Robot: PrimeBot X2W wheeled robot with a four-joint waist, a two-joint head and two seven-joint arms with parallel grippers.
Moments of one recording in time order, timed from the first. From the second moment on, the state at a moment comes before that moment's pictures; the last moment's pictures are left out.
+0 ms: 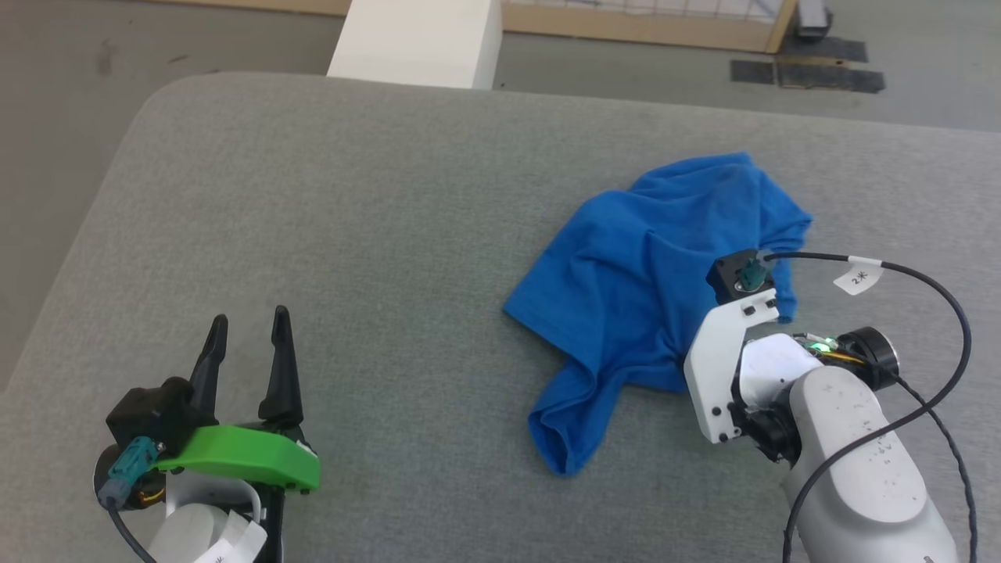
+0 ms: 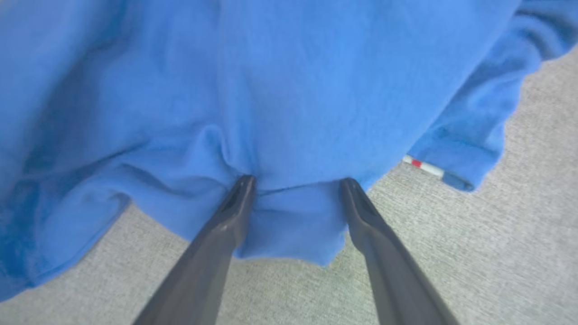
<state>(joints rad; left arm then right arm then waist) -0.10 0.28 -0.19 0.08 -0.51 0.11 -0.26 -0.43 -0.05 0.13 0.41 0.02 0.13 0.78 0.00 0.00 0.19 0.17</state>
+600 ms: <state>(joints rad) -0.10 0.23 -0.15 0.10 -0.46 0.06 -0.26 -0.07 -0.09 -0.16 0.02 0.11 0.13 0.78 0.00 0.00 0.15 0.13</state>
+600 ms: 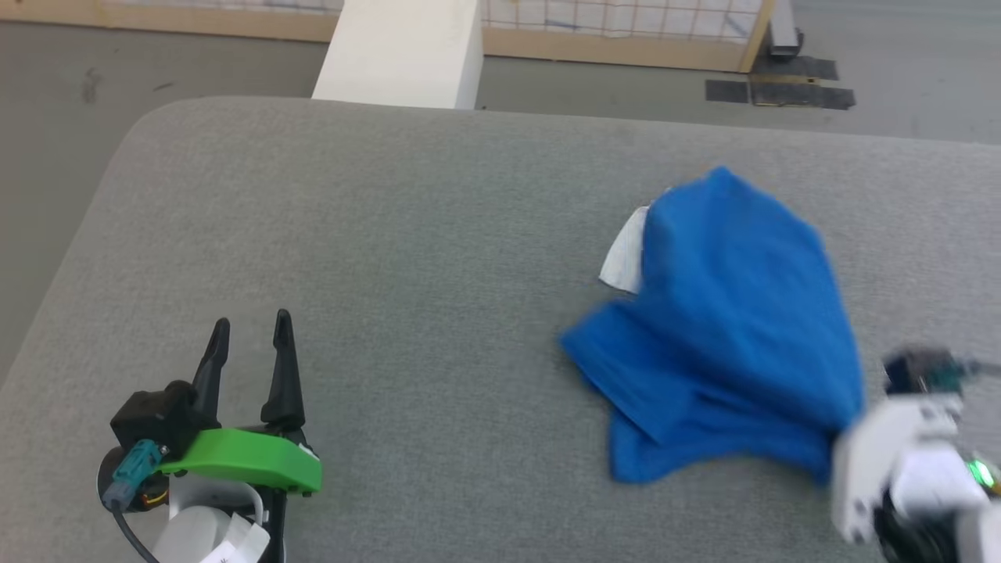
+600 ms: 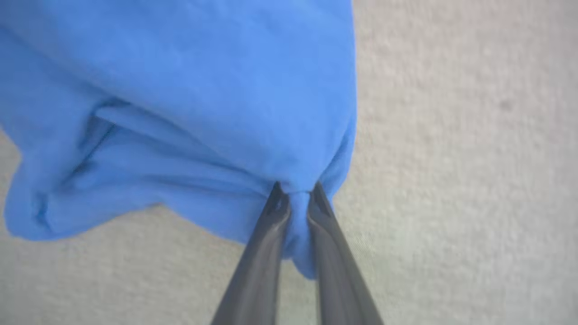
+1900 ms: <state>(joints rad) -0.64 0.11 -0.62 0.55 -0.52 -0.01 0.73 -0.06 -0.05 -0.25 0.00 0.49 0.13 0.32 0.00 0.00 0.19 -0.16</state>
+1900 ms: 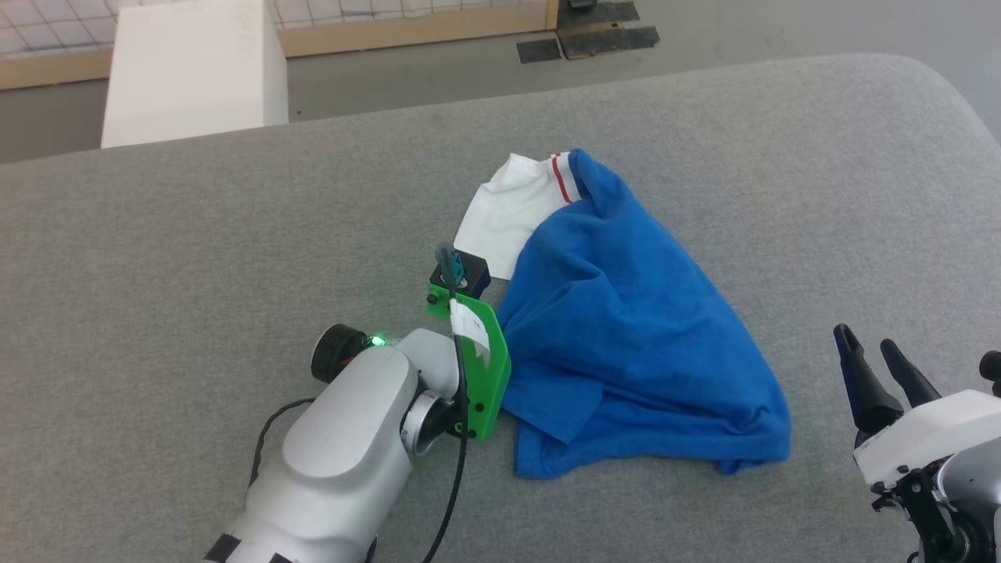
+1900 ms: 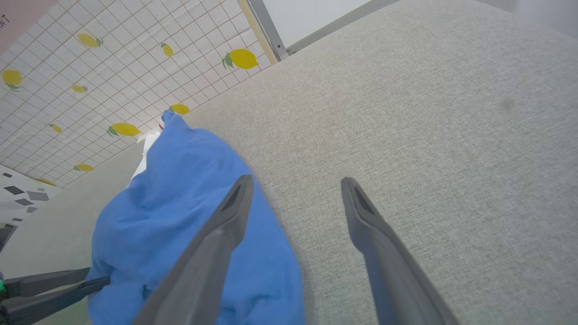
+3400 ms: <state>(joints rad) -0.01 0.28 -0.06 -0.01 -0.72 0.11 0.11 -0.05 -0.05 -0.20 0.04 0.17 0.13 0.63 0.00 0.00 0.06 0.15</state>
